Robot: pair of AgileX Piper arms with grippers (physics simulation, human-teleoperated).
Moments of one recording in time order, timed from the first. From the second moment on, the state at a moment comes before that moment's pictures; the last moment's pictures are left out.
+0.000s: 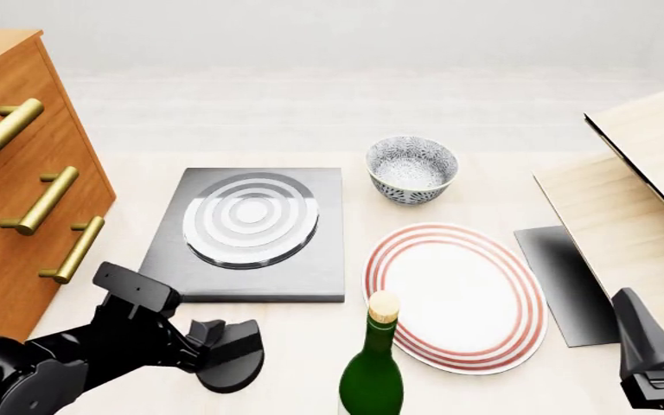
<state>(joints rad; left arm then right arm) -0.45 1.27 -0.27 -0.20 0.00 0.03 0.00 0.00 0.00 -0.01</state>
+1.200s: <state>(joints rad) -0.44 0.63 -0.33 0.31 -0.03 0.03 0.01 0.00 0.00 -0.01</state>
